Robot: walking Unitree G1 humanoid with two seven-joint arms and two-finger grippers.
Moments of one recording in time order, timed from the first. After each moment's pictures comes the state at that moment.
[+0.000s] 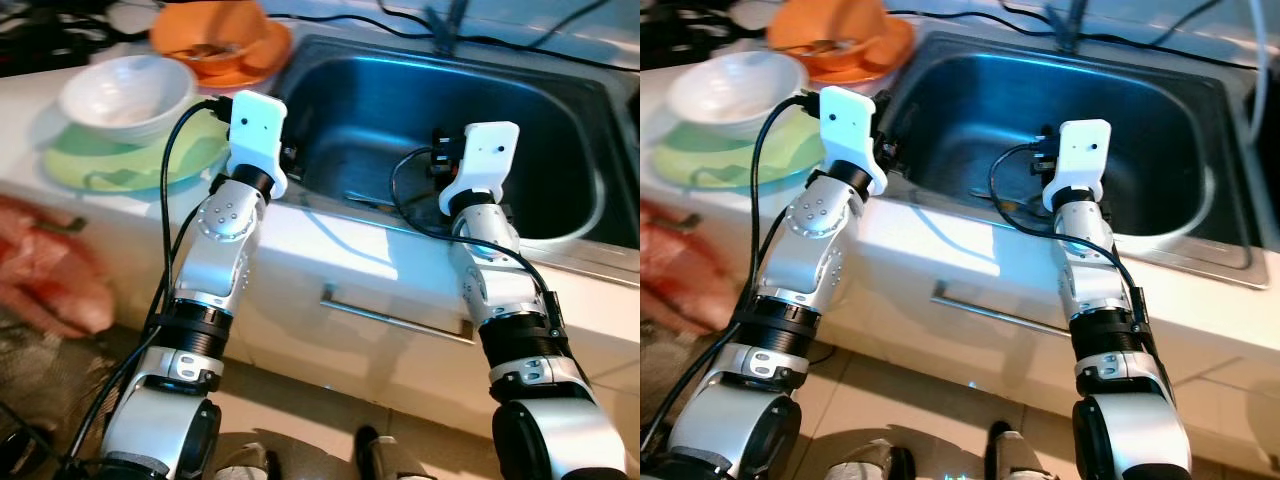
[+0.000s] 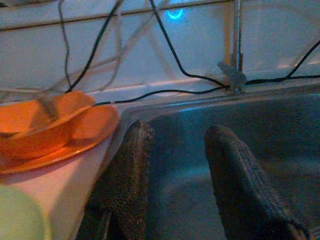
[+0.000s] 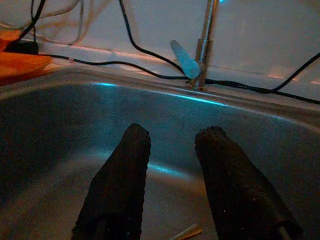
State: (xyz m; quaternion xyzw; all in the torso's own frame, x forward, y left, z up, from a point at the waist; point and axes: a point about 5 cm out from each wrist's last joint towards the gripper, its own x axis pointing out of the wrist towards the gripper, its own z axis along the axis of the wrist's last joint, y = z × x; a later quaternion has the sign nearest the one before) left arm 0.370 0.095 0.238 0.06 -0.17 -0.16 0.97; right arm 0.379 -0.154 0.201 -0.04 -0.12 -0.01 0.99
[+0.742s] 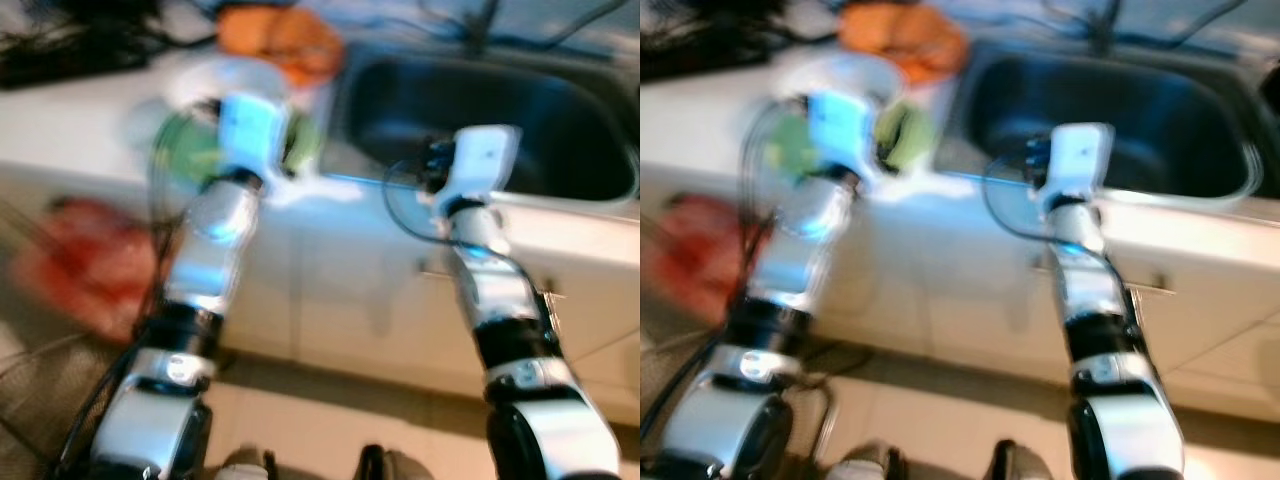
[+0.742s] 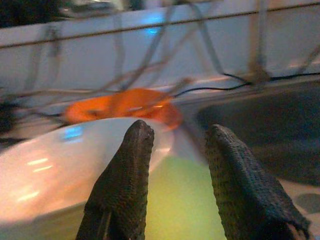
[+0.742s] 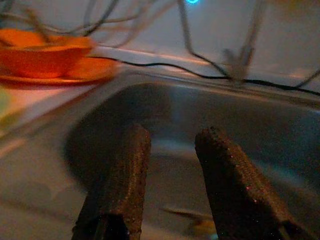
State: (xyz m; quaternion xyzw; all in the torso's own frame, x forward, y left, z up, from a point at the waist) left arm 0.370 0.109 0.238 0.08 -0.17 -0.14 0.97; right arm 0.378 -0.141 0.195 -0.04 -0.11 0.00 0.99
